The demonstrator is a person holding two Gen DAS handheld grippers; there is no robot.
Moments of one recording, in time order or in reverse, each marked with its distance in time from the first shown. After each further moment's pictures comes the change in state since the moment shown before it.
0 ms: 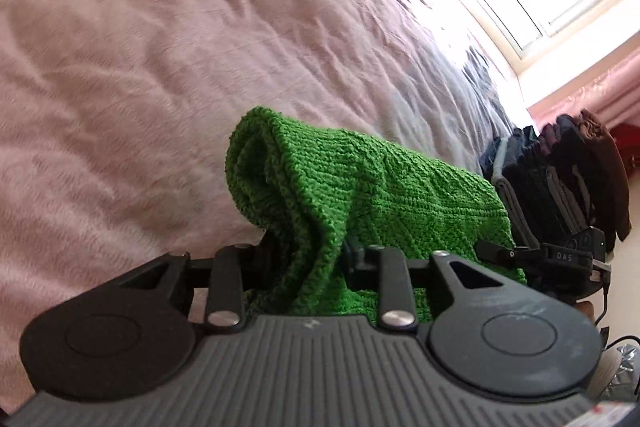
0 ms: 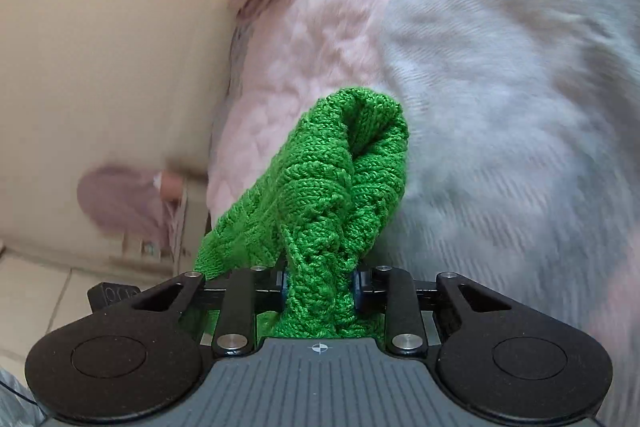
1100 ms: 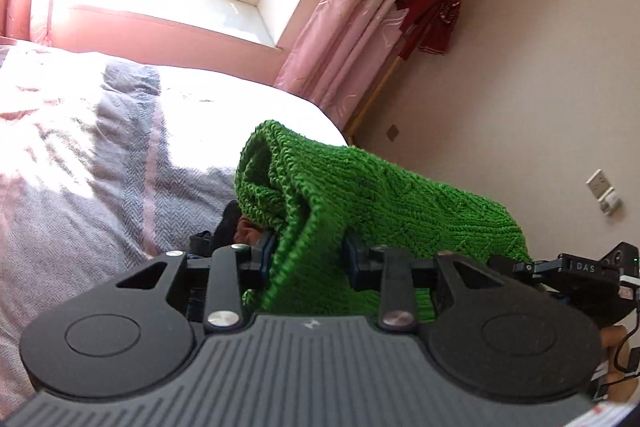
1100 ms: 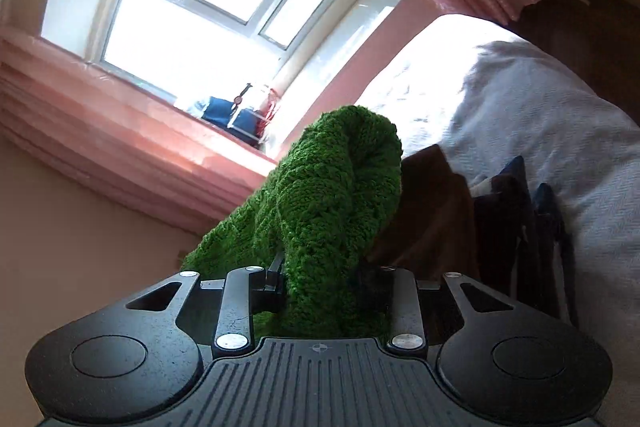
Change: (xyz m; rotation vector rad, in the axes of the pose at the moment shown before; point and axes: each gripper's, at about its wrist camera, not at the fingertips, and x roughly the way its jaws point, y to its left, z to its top) left arm 0.227 -0.589 0.195 0.672 0.091 -0.428; right arm -0.441 0.046 0.185 0.266 -0.981 -0.296
